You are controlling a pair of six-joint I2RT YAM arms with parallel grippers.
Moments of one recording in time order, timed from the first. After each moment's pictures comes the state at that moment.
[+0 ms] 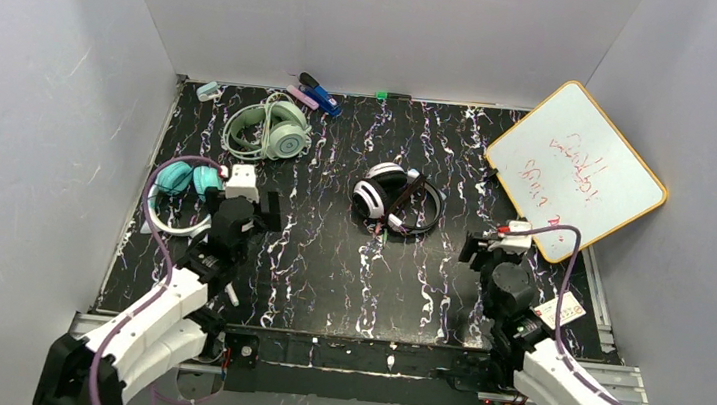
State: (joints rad) left arm -0.50 0.76 0.40 -0.02 -0.49 -0.18; right arm 0.68 0.48 0.10 0.27 0.60 0.10
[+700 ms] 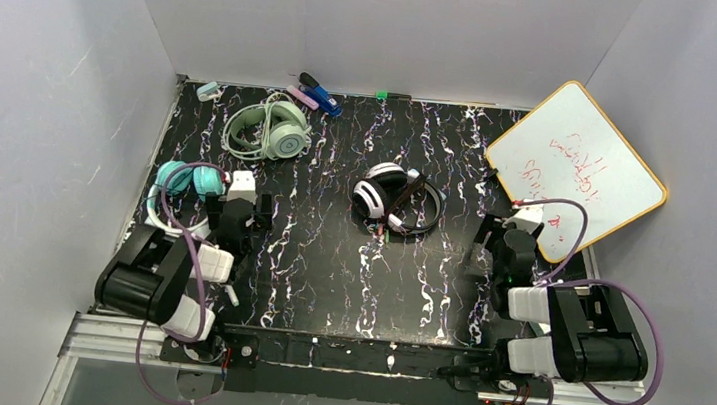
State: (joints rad) left arm -0.23 1.41 0.22 0.78 -0.46 -0.04; right arm 0.18 1.34 0.13 0.93 0.31 0.08
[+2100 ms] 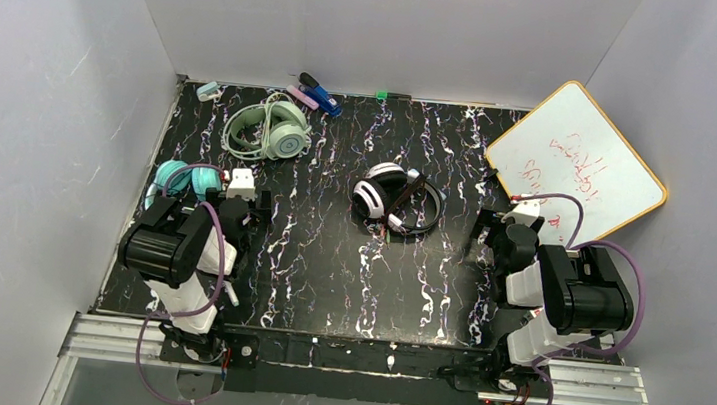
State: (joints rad) left arm -0.17 1.68 0.23 1.12 -0.37 0.02; right arm 0.10 1.60 0.21 1.13 0.19 0.06
